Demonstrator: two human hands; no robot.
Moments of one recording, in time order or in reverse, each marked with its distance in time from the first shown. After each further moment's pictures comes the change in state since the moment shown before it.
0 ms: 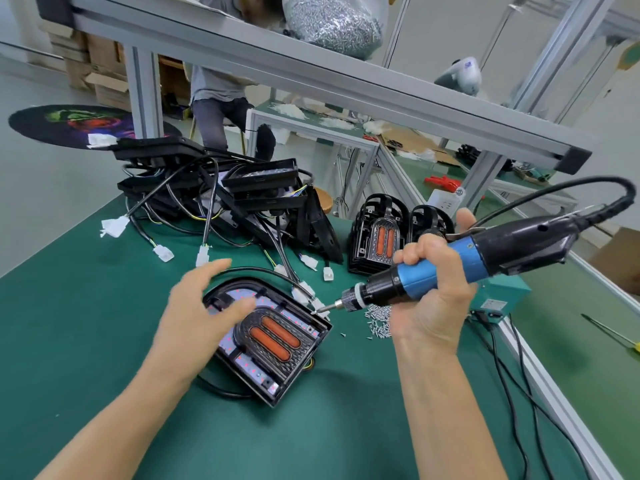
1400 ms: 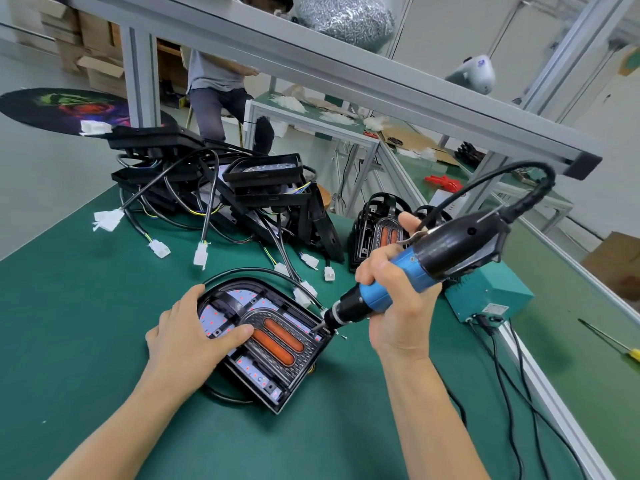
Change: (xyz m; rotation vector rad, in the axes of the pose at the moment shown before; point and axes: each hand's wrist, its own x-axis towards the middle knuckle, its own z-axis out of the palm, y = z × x) left_hand -0.001 -0.026 0.005 0.335 -0.029 -0.187; right_hand -0.010 0.028 -0.002 -0.240 -0.269 0.031
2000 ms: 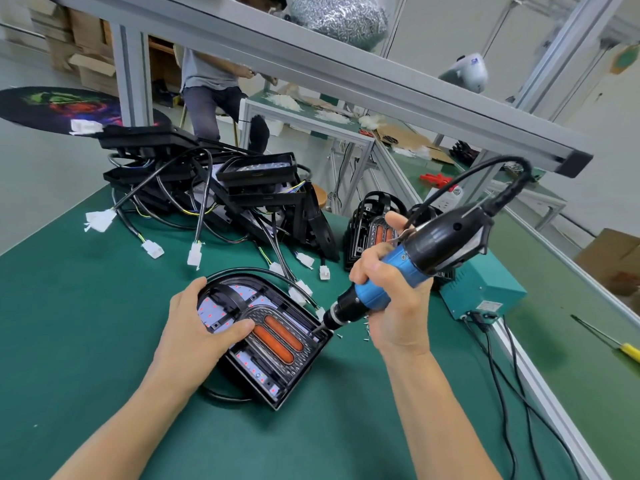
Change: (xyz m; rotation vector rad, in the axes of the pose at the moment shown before) left_hand 0.005 -0.004 0.012 -0.357 -0.029 0.063; right_hand 0.004 -0.002 -0.010 -0.005 -0.084 0.091
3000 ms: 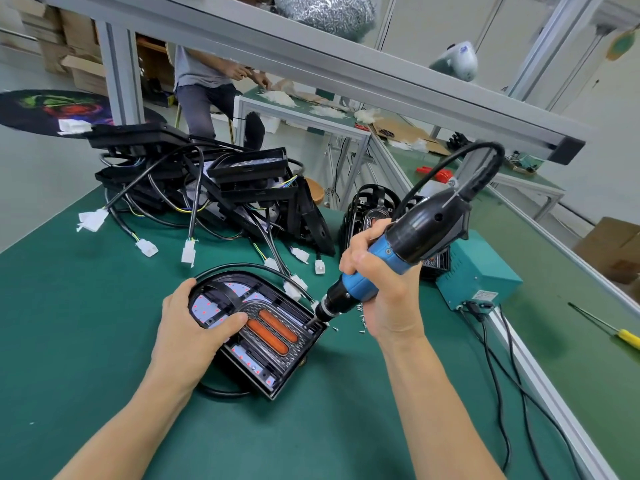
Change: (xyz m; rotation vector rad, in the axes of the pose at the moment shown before) left_hand 0.003 -0.008 0.005 -0.064 0.027 -0.008; right_hand 0.005 0.000 -0.005 0.012 -0.127 0.042
